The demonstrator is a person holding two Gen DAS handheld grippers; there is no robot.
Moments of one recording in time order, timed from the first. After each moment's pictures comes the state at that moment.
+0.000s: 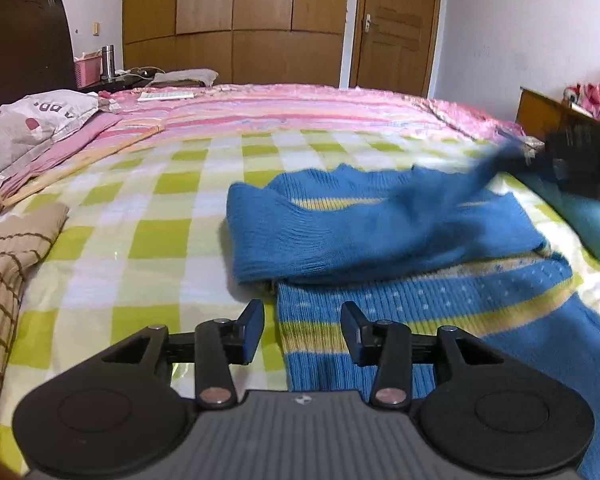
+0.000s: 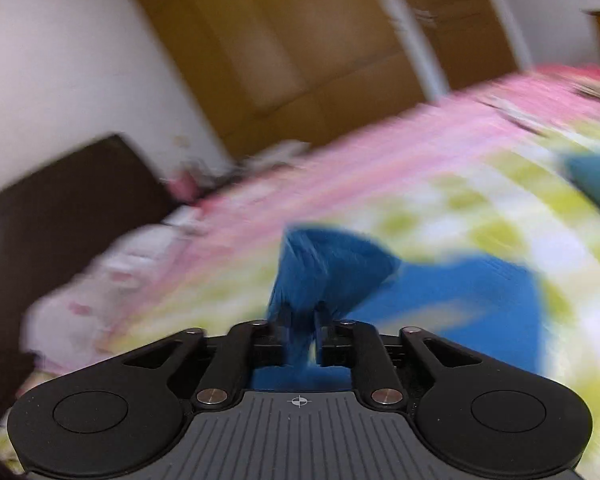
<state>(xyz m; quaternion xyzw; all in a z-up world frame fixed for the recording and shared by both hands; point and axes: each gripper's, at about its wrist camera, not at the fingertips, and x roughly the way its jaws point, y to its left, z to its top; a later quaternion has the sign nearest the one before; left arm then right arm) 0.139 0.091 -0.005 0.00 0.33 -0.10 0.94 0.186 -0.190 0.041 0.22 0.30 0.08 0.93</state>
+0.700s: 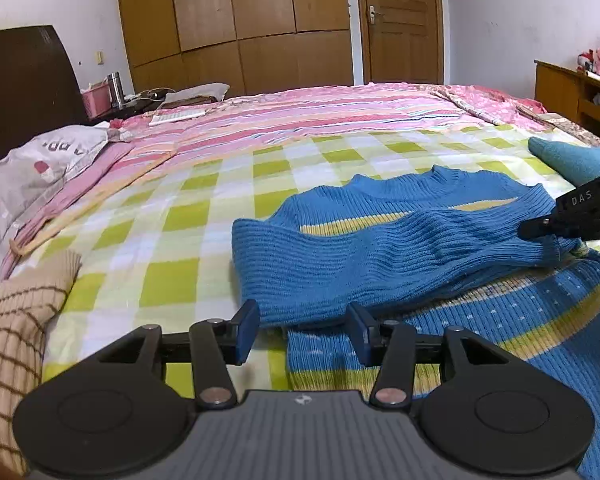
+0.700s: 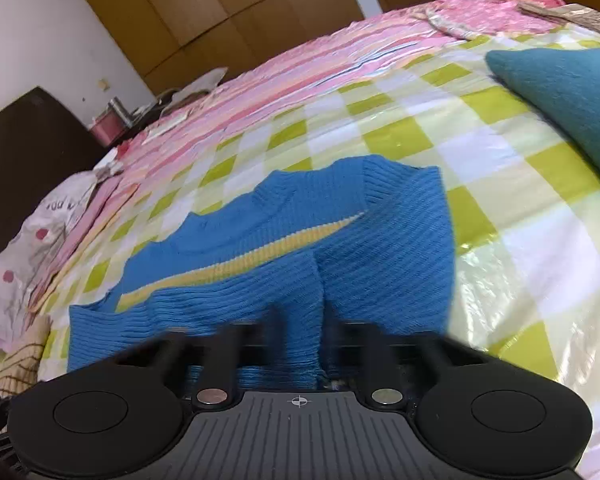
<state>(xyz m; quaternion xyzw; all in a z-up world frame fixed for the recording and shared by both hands) 0.170 0.067 0.006 0.06 0.32 -0.06 0.94 0.232 -0.215 0.011 0.21 0.39 0.07 0.89</state>
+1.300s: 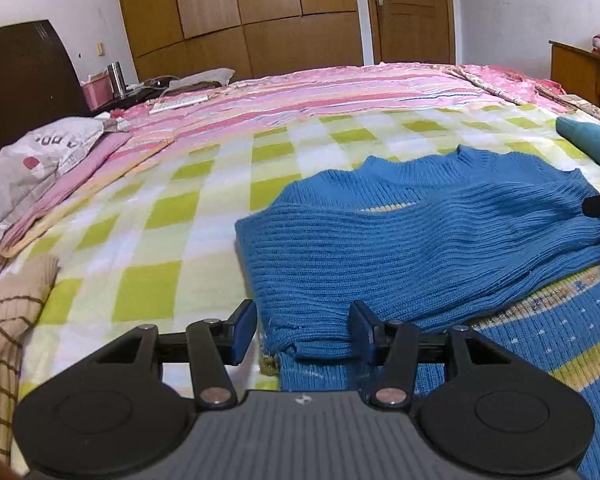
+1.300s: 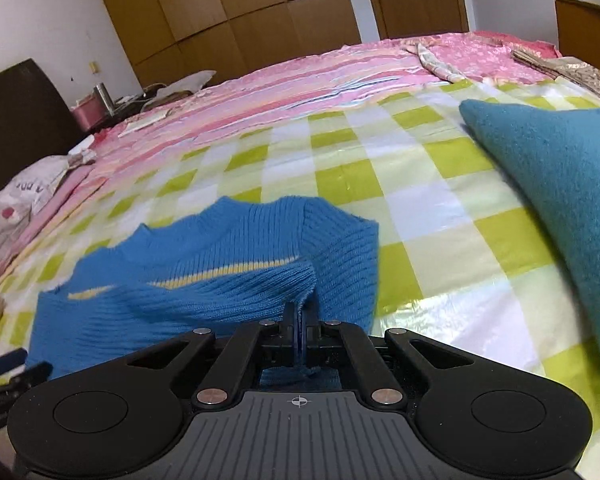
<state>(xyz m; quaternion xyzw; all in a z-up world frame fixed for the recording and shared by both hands) 0.213 0.053 -0.021 0.08 0.34 -0.04 0.94 0.237 -0.244 0.014 0.13 0.37 0.03 0.92</state>
